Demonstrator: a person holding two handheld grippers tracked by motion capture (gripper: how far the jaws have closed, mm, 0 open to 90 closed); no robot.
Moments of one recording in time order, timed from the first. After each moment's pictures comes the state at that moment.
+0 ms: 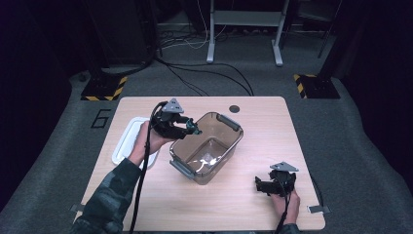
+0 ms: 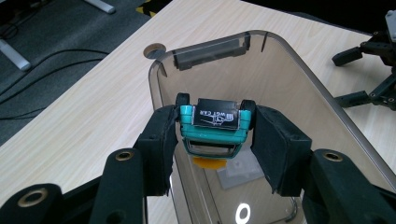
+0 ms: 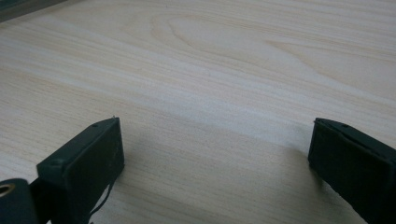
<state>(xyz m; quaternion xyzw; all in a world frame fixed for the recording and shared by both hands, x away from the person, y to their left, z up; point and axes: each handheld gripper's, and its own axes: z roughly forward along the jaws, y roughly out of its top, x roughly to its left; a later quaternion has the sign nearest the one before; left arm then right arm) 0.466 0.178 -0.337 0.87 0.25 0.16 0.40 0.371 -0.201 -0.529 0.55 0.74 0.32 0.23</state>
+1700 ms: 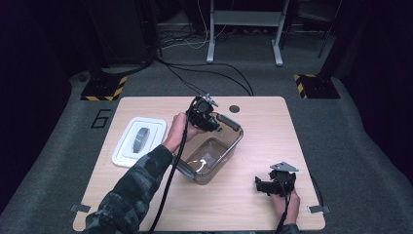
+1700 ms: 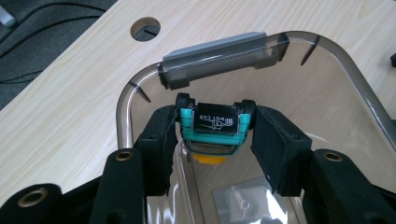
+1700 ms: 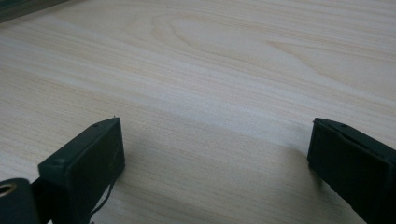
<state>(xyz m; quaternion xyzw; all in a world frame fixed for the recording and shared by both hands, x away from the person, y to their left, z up) 0.524 0.087 -0.366 0.90 0.29 0.14 0.31 0.371 -0.201 -0.529 0.54 0.74 0.32 0.23</state>
